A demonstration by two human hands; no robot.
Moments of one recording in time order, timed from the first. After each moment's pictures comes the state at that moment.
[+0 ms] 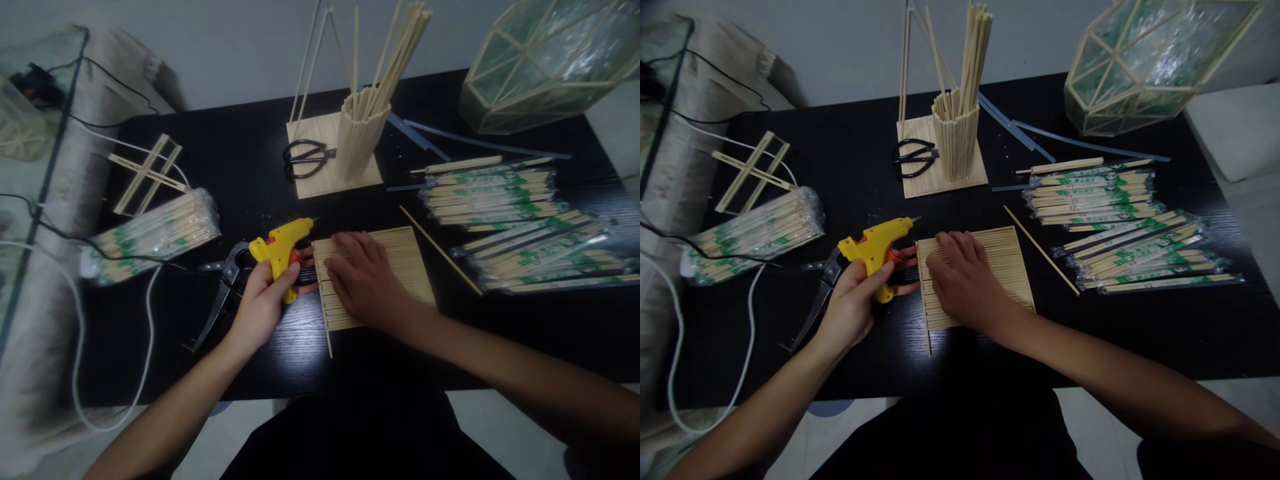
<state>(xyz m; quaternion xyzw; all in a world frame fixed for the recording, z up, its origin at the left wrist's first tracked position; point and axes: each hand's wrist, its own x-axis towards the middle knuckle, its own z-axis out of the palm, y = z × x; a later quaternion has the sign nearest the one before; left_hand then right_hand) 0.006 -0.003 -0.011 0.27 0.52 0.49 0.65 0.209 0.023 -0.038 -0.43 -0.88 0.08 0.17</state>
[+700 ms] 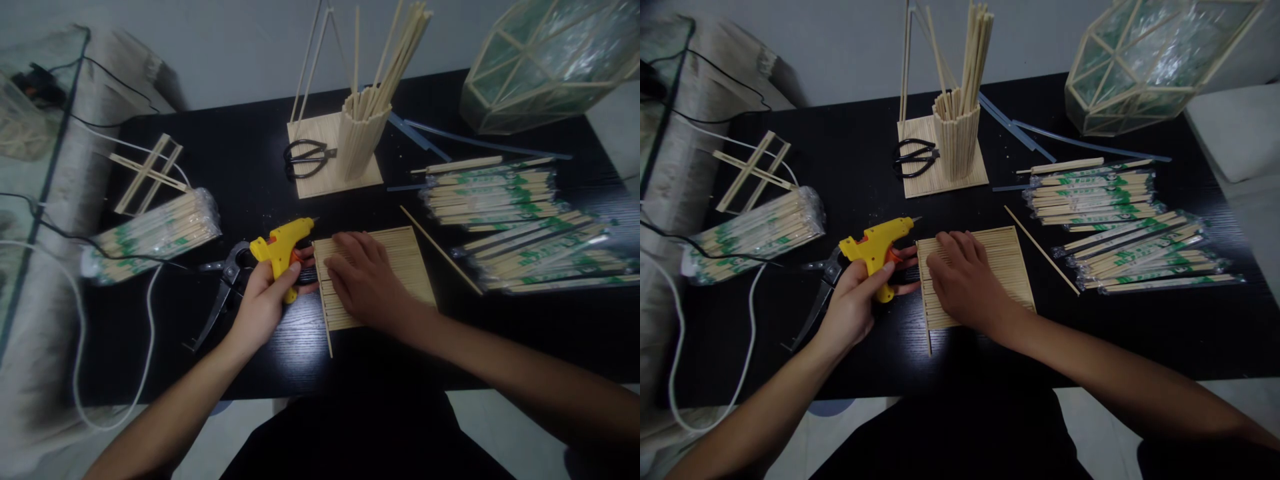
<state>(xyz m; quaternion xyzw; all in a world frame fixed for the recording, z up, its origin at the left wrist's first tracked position) 0.006 -0.003 -0.012 0.27 0.52 0.50 0.64 0.209 0.023 -0.039 -0.43 -0.88 0.08 0.17</state>
